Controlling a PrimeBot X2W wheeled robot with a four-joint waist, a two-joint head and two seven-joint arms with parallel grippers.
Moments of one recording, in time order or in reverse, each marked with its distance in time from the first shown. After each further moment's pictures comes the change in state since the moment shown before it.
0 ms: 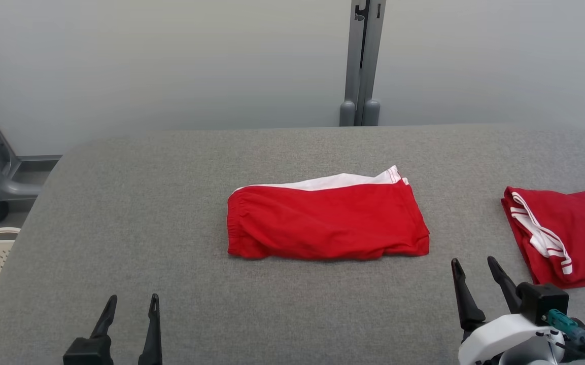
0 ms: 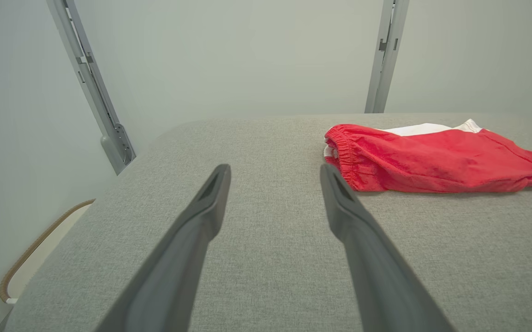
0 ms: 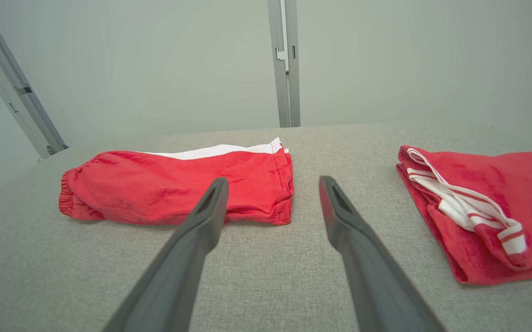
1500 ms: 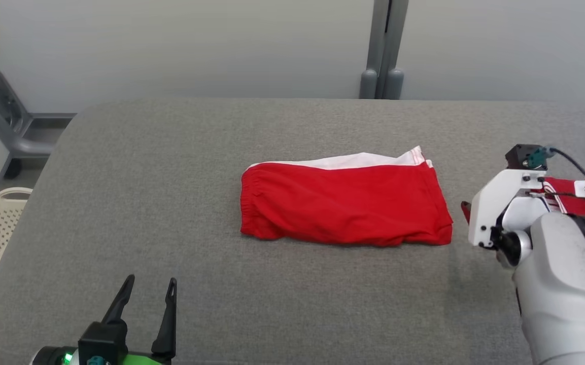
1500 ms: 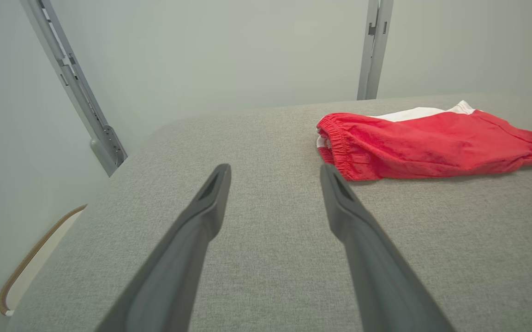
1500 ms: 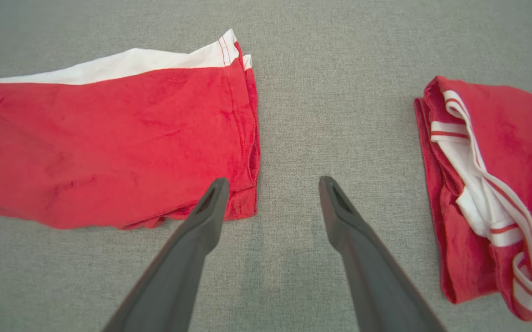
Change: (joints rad) left arm -0.030 0.033 -0.043 -0.054 0.031 -0.008 0.015; right arm -0.558 0.002 -0.205 0.380 -0.153 -0.001 0.764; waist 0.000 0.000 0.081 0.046
